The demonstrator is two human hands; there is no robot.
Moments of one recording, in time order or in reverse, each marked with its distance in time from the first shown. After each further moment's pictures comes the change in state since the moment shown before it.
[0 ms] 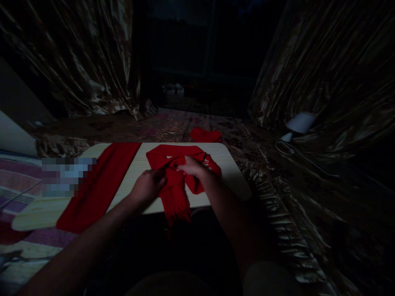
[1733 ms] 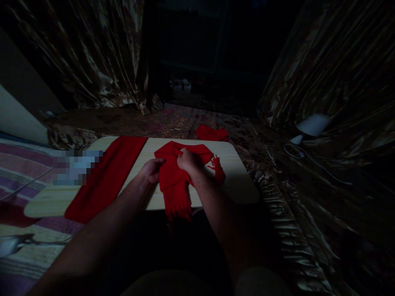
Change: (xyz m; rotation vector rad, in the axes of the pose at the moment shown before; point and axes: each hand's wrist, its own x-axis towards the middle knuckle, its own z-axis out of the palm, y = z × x) left_hand 0.058 -0.018 0.014 -1.815 -0.183 -0.755; right_hand 0.023 -0.038 0.039 -0.334 0.305 0.109
